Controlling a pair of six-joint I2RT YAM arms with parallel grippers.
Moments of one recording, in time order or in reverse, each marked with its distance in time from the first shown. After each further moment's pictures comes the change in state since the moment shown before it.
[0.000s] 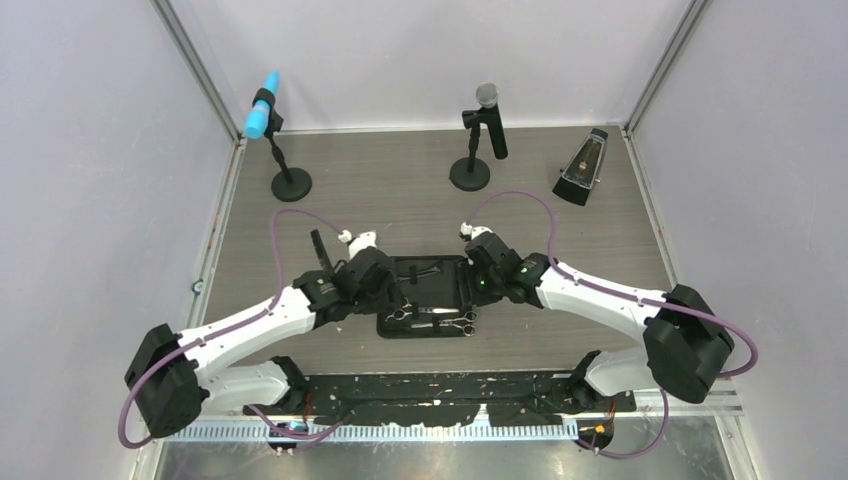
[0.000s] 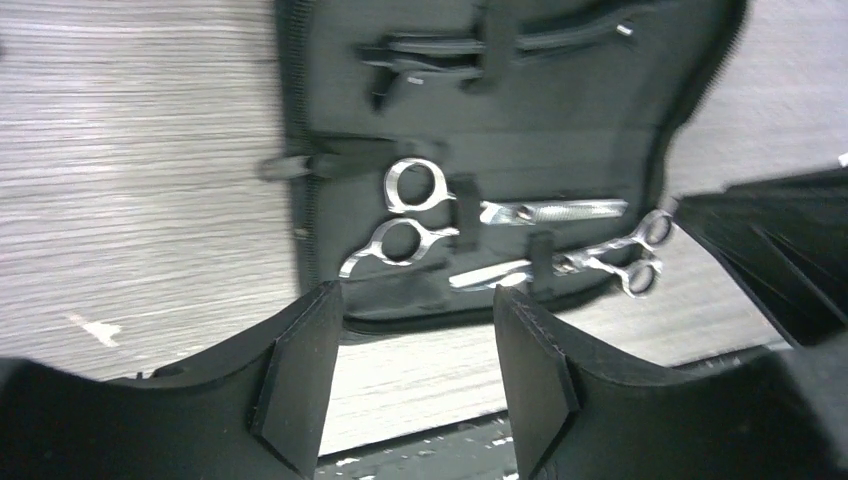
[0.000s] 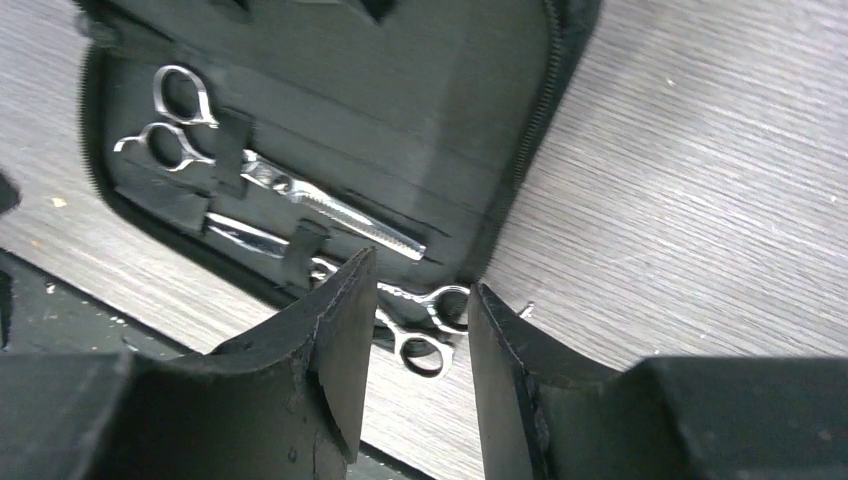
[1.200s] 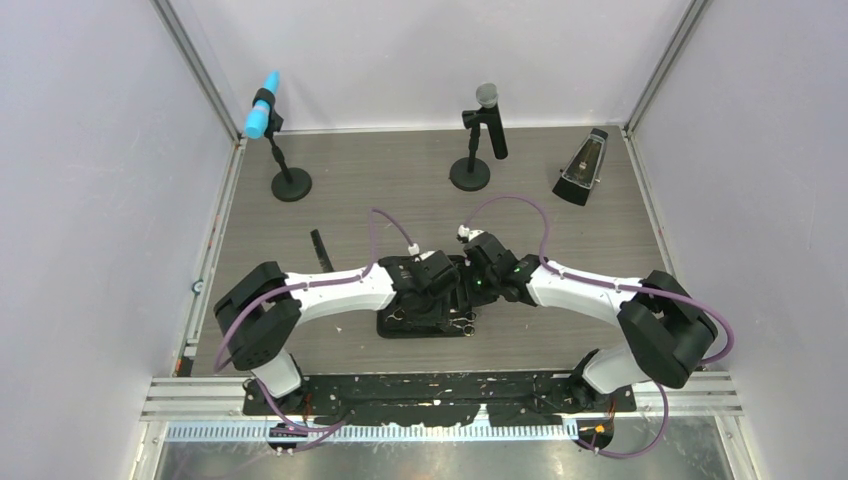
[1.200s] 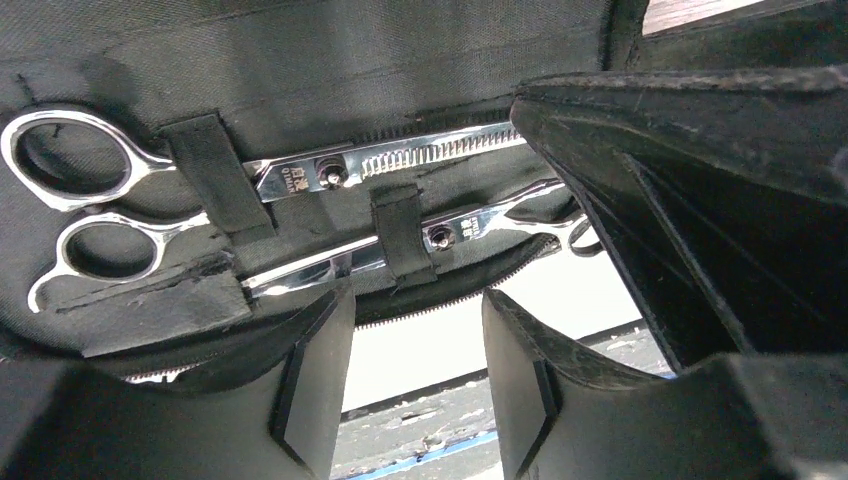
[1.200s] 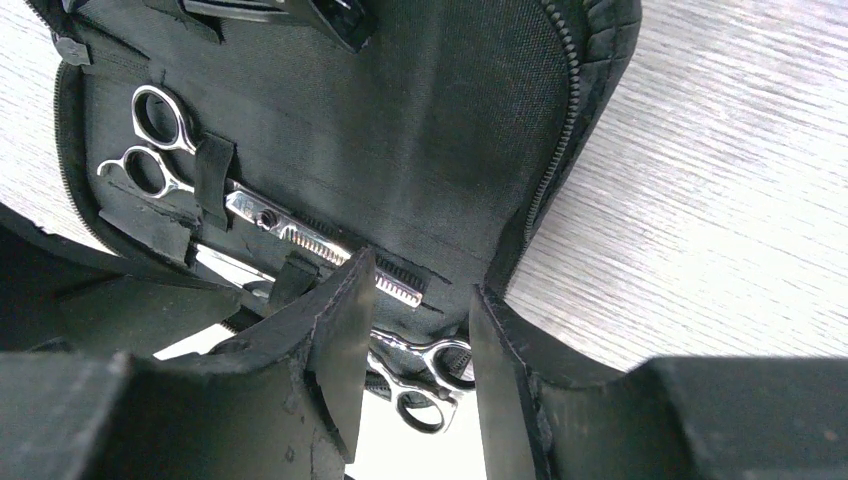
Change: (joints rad) left arm -0.198 0.539 0.307 -0.014 0.222 -0.061; right arm -0.056 0.101 -0.069 0.155 -0.087 0.000
